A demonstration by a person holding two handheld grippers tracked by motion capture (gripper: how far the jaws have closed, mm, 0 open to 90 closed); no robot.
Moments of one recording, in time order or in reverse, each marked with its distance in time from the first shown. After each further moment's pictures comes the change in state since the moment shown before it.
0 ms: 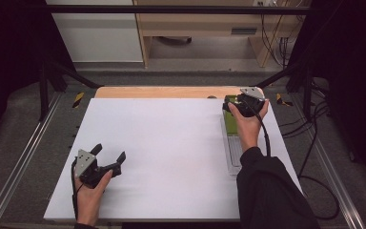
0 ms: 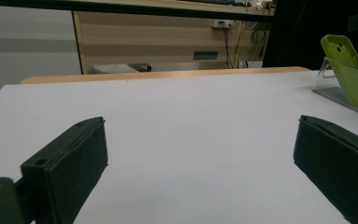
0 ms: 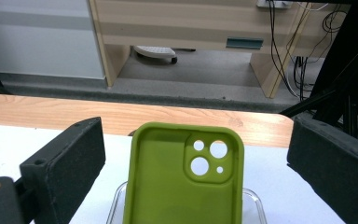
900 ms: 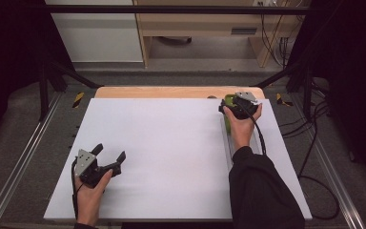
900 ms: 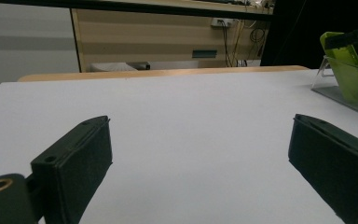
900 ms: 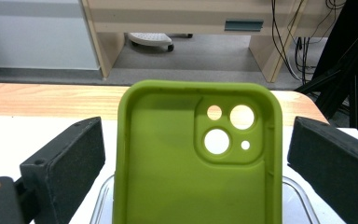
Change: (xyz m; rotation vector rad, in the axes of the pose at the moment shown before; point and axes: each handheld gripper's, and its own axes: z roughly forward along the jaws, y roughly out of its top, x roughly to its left) left arm 0.001 -0.001 0.001 0.005 -0.006 -0.006; right arm 0.008 -0.027 0.034 0.046 -0.021 0.036
